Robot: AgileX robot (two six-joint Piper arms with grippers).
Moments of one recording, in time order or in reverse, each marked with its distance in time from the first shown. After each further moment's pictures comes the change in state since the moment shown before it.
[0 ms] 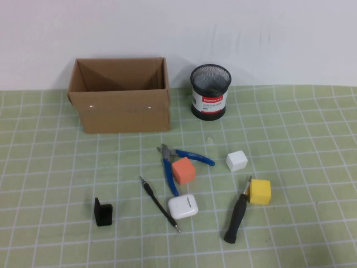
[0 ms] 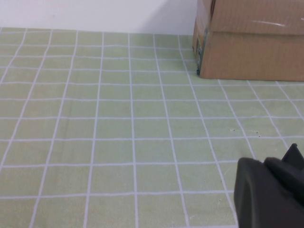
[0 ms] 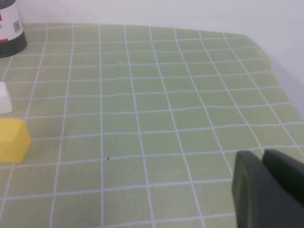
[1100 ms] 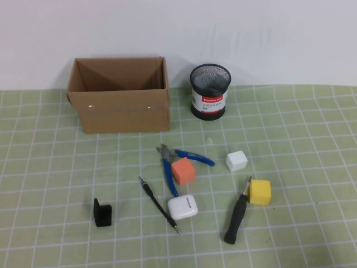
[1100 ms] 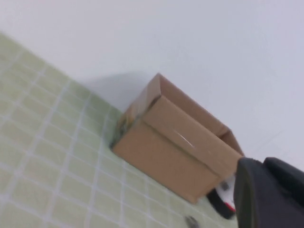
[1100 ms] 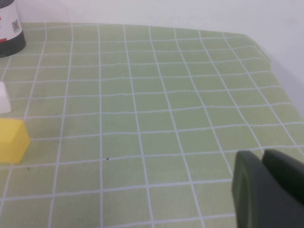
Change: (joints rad) right arm 0.000 0.000 0.000 0.000 0.000 0.000; left arm 0.000 0.000 0.002 -0.282 -0.269 -0.359
